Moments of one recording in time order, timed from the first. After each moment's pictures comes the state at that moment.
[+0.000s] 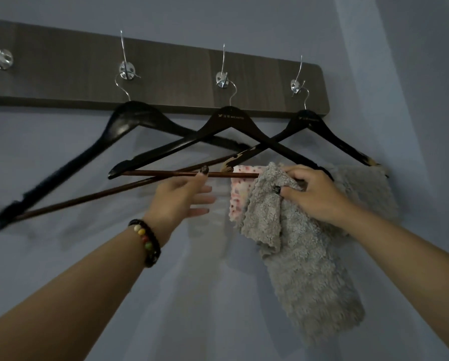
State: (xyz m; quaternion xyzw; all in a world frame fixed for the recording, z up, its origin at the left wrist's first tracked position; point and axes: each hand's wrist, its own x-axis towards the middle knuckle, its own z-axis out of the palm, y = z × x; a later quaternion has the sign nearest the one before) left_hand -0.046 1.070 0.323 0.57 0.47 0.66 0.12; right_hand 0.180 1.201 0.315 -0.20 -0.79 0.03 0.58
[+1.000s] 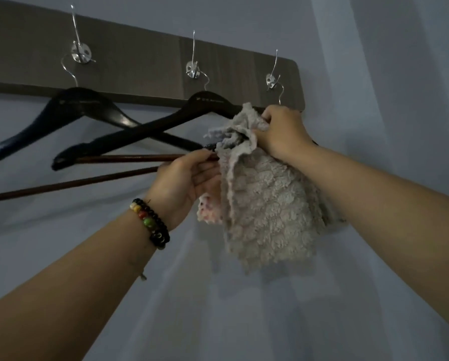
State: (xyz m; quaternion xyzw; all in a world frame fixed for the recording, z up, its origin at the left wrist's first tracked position) left_hand 0.010 1.099 0.345 0.57 0.30 0.71 0.28; right_hand 0.177 1.195 0.406 -0.31 -0.70 -0.13 0.63
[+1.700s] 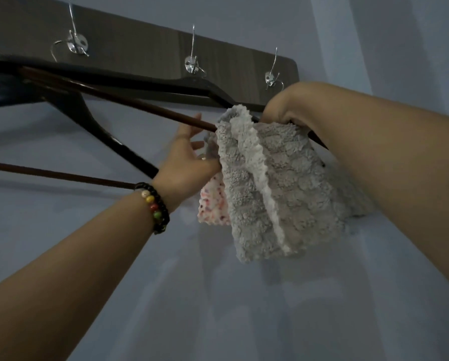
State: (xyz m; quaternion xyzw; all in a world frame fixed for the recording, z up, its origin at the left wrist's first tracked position) left_hand 0.017 1.102 0.354 0.69 0.36 0.63 -0.02; right_hand 0.186 1.131 0.448 -0.52 -0.81 -0.06 0.28
